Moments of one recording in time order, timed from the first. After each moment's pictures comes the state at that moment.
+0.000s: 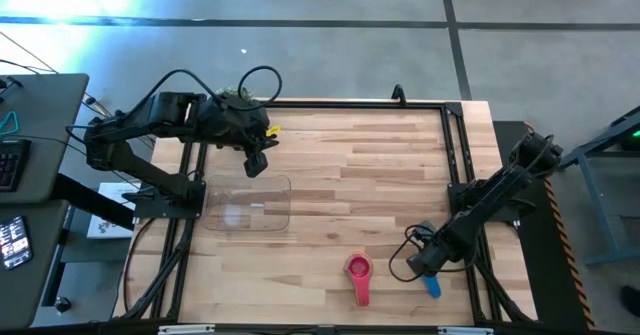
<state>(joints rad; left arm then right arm) 0.02 1.35 1.77 -1.20 -0.25 -0.24 0.80 1.44 0.68 -0.68 -0.13 1.82</state>
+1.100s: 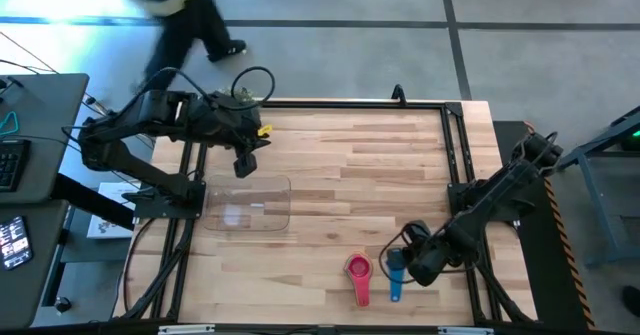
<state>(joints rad) 0.02 1.31 1.77 -1.26 -0.25 -0.15 0.77 1.44 0.96 -0.73 0.15 2.12</state>
